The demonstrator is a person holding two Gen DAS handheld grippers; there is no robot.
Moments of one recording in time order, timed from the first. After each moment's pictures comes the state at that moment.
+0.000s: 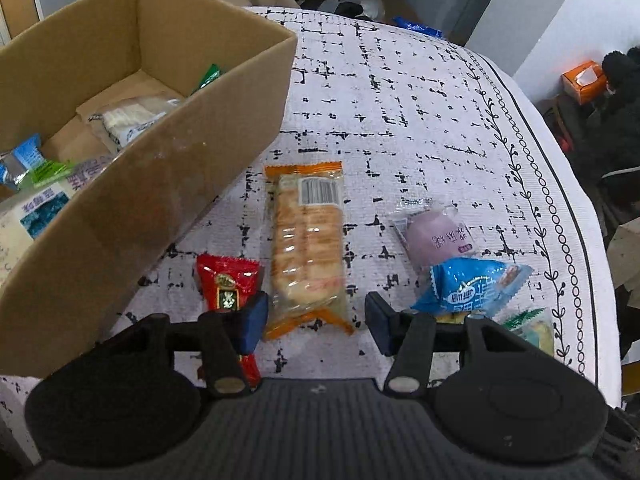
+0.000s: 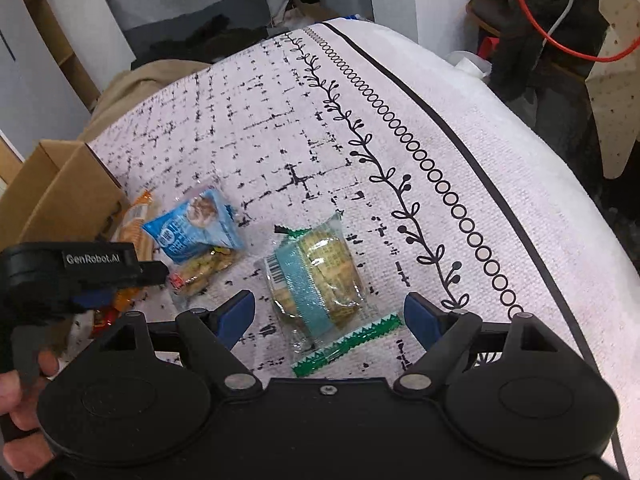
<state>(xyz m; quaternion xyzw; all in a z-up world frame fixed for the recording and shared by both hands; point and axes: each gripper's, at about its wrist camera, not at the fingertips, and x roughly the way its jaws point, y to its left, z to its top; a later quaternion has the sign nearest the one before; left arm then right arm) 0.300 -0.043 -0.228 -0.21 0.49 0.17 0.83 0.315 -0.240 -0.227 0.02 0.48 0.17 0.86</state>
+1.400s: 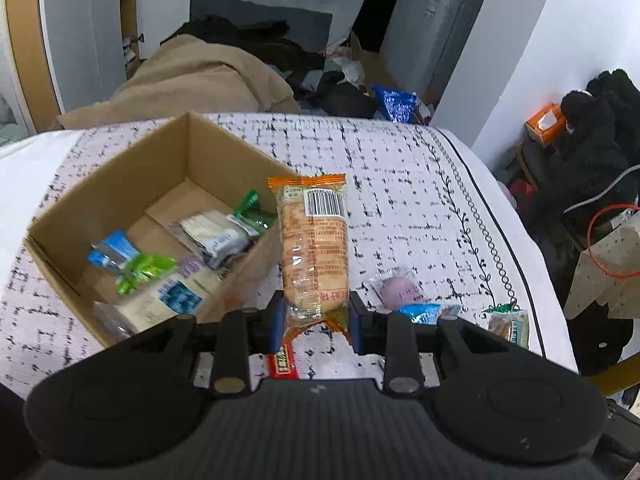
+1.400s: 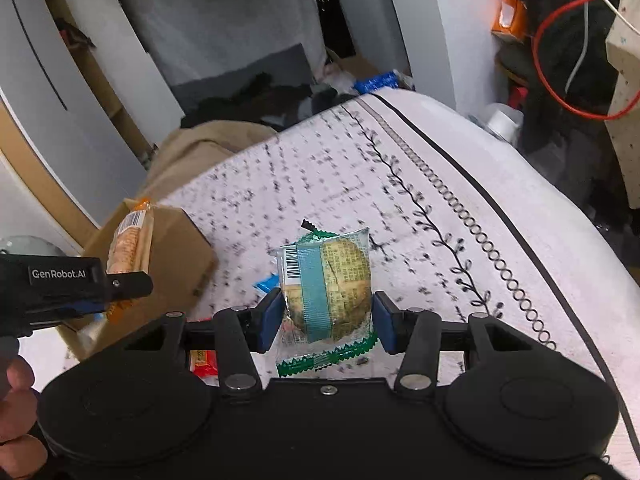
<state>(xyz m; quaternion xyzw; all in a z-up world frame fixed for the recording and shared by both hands) 0.240 -0.029 -0.120 -0.18 0.41 0.16 0.88 0.286 -0.237 -0.160 0.09 0.41 0.23 0.88</state>
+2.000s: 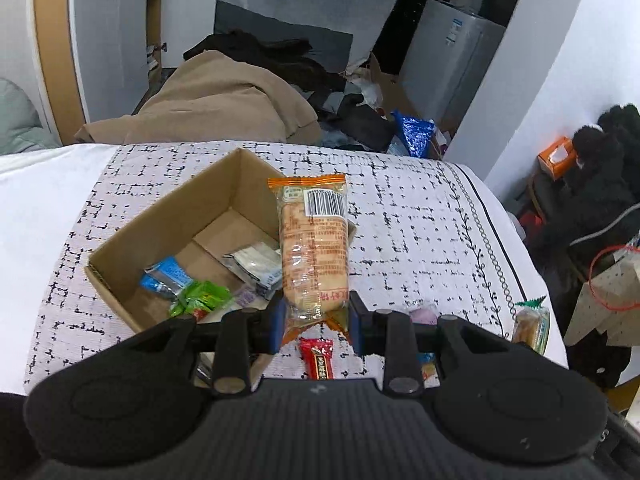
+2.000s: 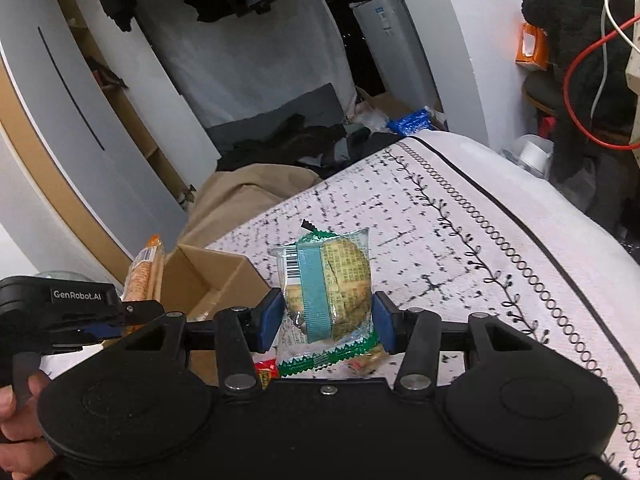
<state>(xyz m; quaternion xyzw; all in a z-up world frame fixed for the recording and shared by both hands) 0.222 0.010 -0.088 -0.19 0.39 0.19 0.88 0.273 -0.223 -0.132 0.14 0.35 0.26 0.89</state>
